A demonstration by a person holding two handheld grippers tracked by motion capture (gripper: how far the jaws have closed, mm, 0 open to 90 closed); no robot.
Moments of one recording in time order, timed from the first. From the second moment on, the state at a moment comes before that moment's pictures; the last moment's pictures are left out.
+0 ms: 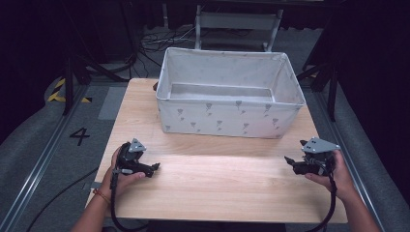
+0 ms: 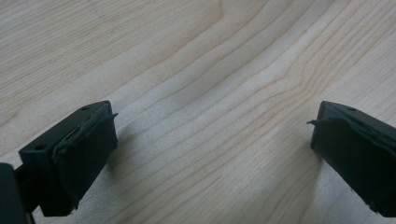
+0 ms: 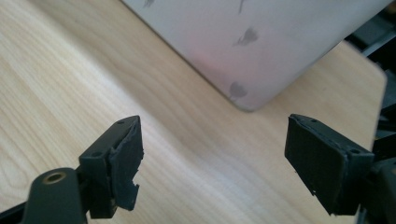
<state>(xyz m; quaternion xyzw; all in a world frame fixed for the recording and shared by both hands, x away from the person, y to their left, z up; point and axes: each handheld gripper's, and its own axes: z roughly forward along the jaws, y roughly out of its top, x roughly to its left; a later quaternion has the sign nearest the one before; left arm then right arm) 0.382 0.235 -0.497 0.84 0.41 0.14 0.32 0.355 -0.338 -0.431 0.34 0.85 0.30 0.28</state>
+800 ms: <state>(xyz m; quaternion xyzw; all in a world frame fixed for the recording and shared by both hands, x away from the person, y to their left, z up) 0.382 0.235 -0.497 0.84 0.41 0.14 0.32 0.333 -0.381 -0.500 0.45 0.80 0.35 0.19</state>
